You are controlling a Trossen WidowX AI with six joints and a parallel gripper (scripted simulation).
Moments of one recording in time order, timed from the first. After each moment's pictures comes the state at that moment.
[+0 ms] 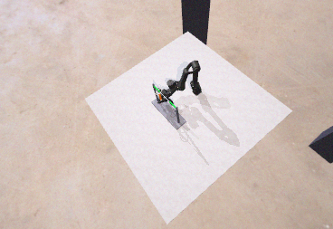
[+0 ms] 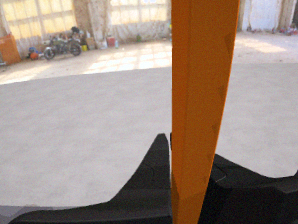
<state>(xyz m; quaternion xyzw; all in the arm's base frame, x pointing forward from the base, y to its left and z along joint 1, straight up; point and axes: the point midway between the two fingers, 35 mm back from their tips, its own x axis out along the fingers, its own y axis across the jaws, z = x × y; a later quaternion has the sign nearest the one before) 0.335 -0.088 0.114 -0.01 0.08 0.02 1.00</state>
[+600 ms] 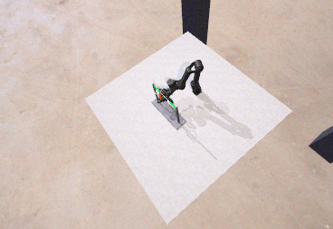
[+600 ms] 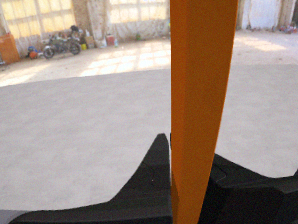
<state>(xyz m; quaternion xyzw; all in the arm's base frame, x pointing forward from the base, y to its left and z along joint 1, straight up) 0.334 -0.086 0.125 -0.01 0.08 0.02 1.00</state>
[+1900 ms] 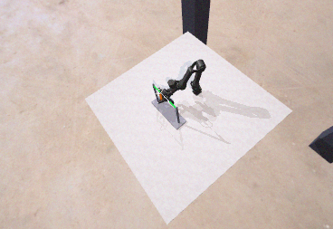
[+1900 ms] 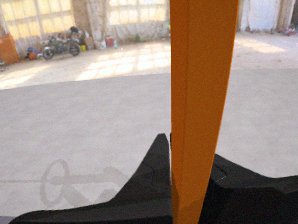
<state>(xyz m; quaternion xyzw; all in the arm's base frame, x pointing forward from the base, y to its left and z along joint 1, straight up) 0.335 -0.075 0.135 -0.01 0.08 0.01 1.00</state>
